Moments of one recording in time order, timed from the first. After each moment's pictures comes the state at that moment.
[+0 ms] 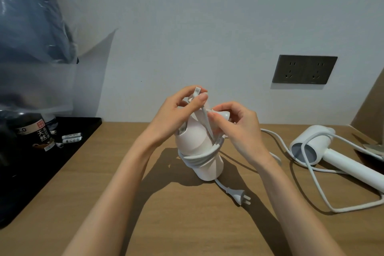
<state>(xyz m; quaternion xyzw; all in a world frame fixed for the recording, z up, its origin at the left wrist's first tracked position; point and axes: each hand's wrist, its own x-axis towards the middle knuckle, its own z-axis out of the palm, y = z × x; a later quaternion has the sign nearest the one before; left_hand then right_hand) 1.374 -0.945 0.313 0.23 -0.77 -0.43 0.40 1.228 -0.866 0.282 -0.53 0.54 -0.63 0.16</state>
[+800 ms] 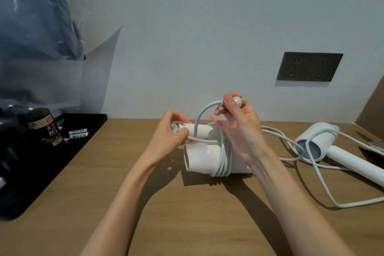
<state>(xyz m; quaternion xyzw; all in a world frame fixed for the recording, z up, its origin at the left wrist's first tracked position) 1.394 -0.946 0.257 0.31 -0.70 -0.49 0.42 1.244 -0.870 0.284 -0.40 0.34 -0.75 0.39</state>
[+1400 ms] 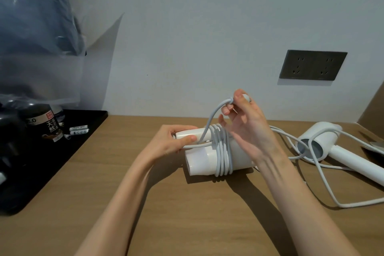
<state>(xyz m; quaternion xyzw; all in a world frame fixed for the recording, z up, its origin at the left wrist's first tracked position) 1.401 -0.963 0.242 0.32 -0.77 -0.46 0.30 1.232 -0.866 0.285 -0.36 0.29 -0.75 0.47</state>
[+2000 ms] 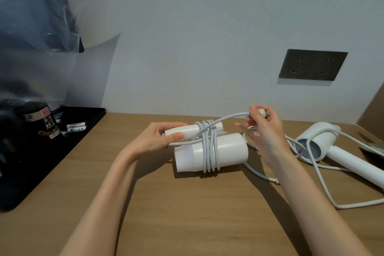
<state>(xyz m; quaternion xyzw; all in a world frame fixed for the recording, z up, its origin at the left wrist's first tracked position) 1.418 -0.981 0.237 0.30 -0.77 -0.49 0.27 1.191 -0.863 0.257 -0.32 0.51 -0.74 0.29</state>
